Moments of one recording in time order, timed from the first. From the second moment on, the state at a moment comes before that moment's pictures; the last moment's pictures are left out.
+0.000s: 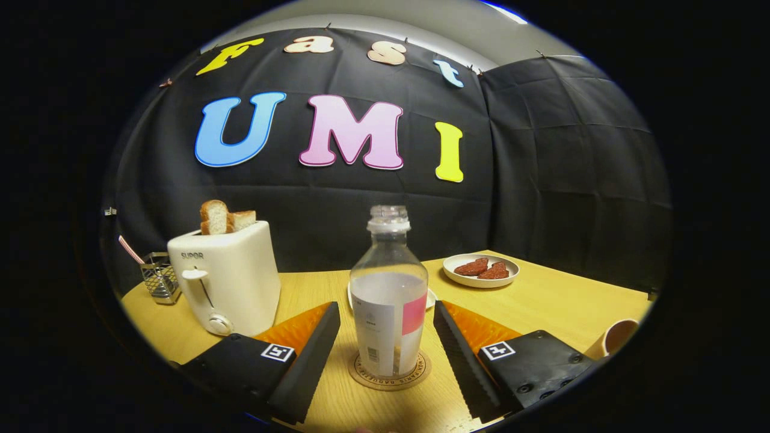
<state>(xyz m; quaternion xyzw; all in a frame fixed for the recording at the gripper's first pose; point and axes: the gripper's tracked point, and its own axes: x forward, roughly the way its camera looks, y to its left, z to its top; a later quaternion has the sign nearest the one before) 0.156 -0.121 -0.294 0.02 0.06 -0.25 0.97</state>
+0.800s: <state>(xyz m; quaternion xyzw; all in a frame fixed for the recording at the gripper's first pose) 0.042 -0.090 -0.131 0.02 0.03 -0.18 0.98</state>
